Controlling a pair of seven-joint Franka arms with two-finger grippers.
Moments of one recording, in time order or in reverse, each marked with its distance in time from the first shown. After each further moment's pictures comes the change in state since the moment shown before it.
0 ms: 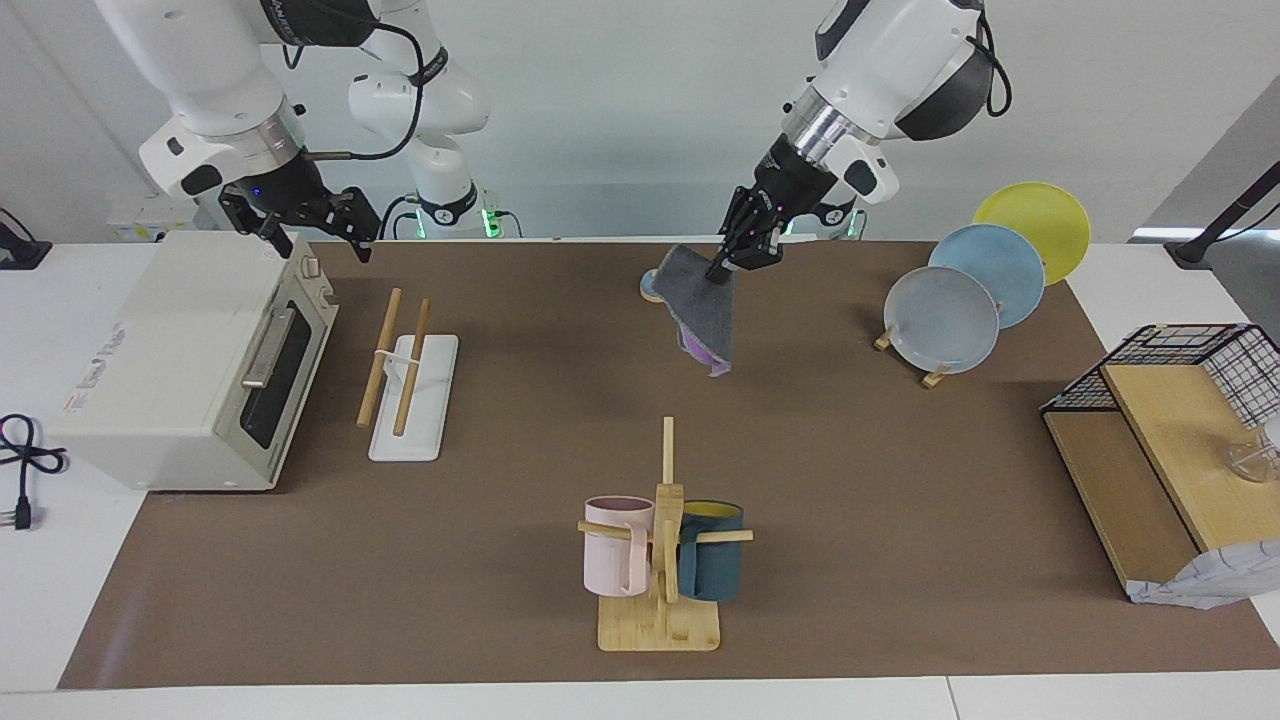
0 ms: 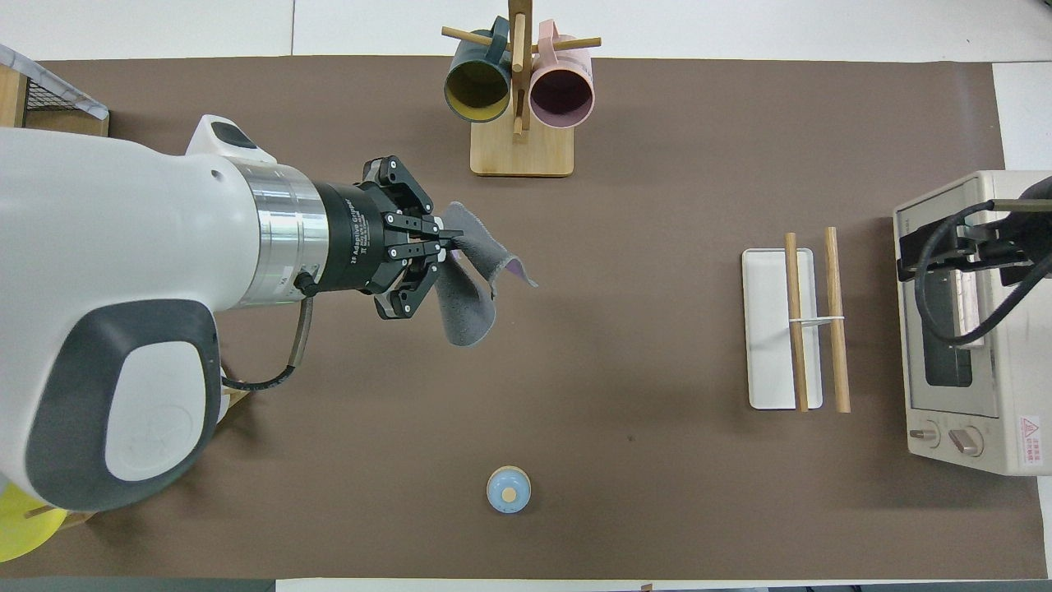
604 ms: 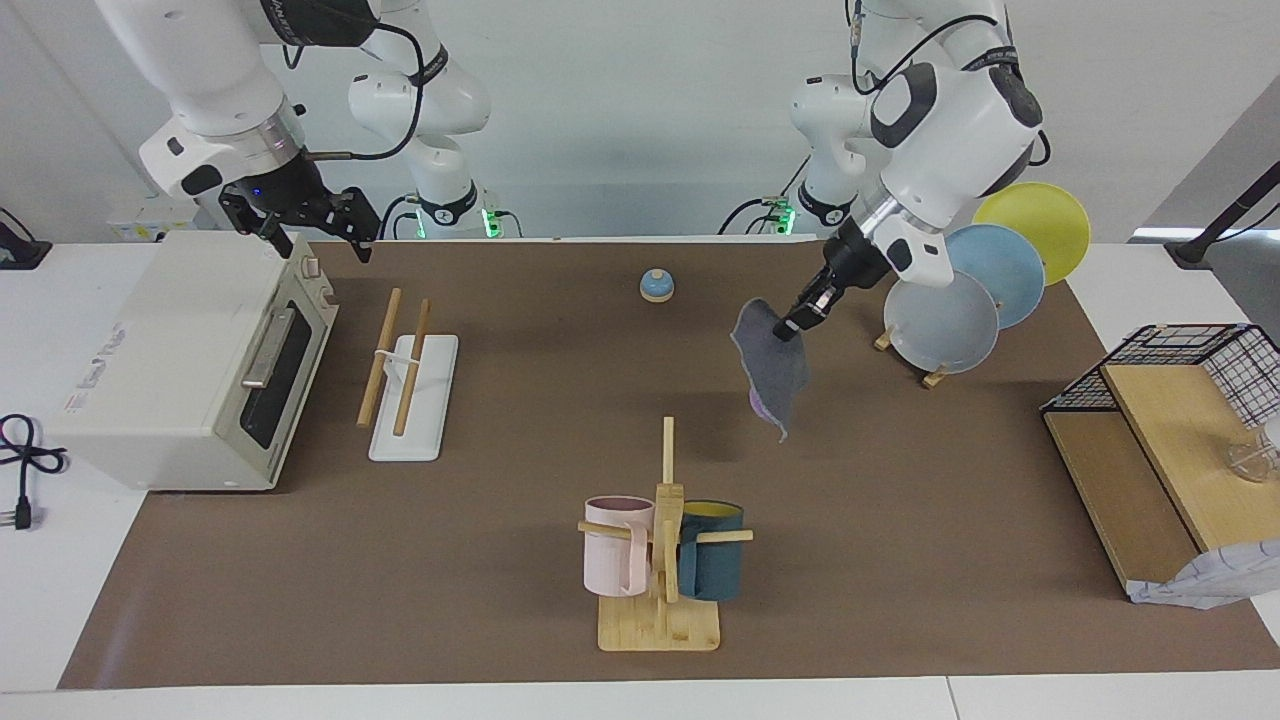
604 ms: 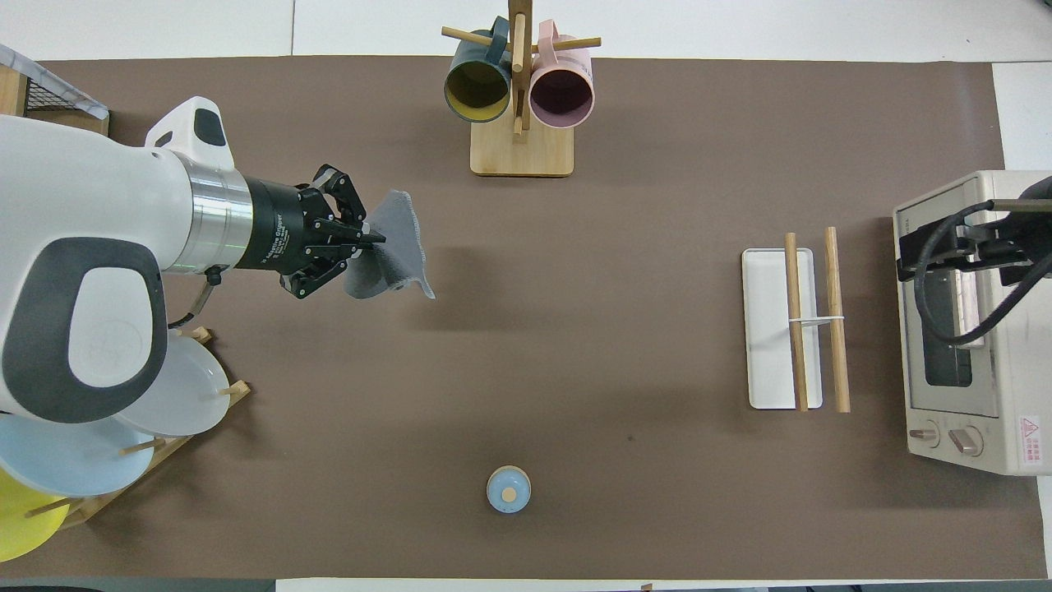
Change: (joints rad) left arm 0.028 0.013 0.118 -0.094 -0.013 -0.049 0.674; right arm 0.000 0.000 0.000 0.000 0.000 0.000 0.000
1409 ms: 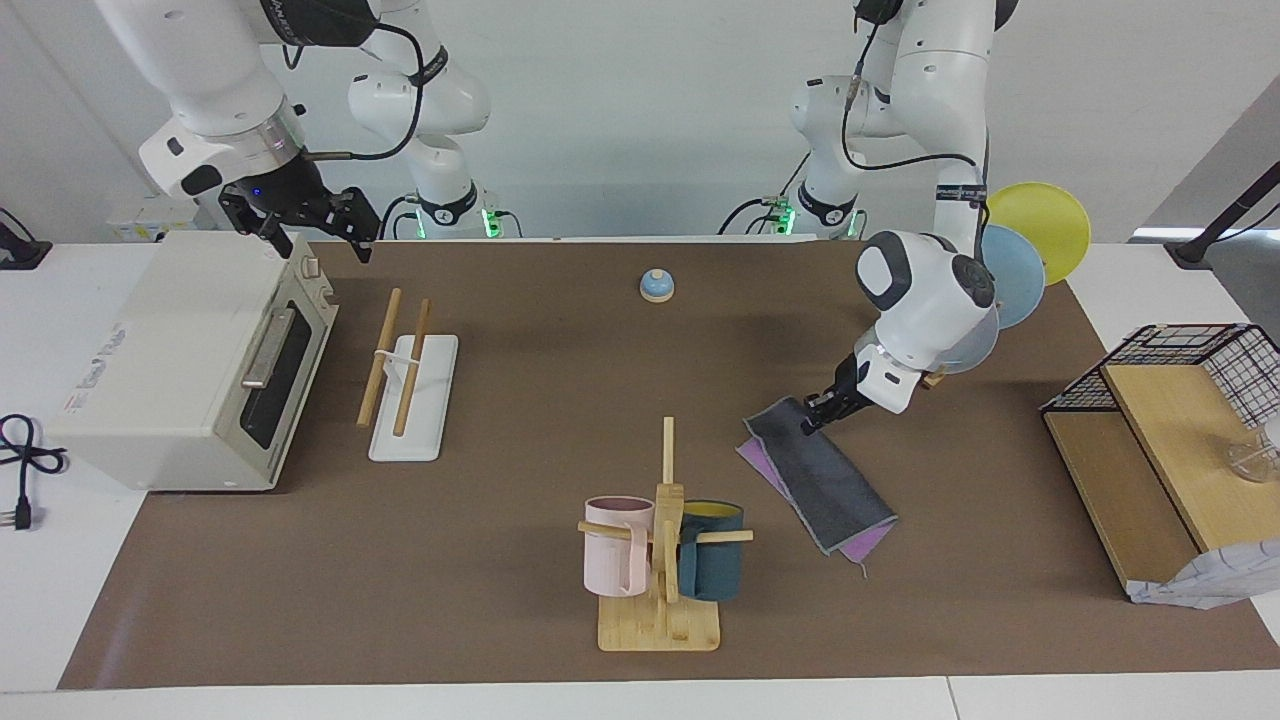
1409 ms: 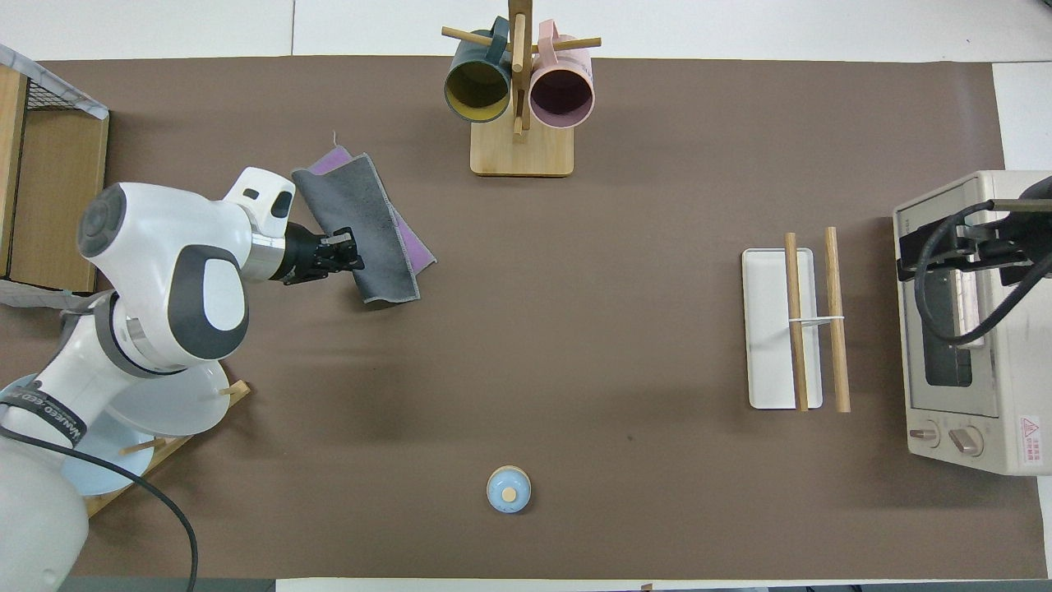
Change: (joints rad) left arm 0.096 0.241 0.021 -0.213 -0.026 0.291 1.023; right arm 0.000 0.000 0.000 0.000 0.000 0.000 0.000
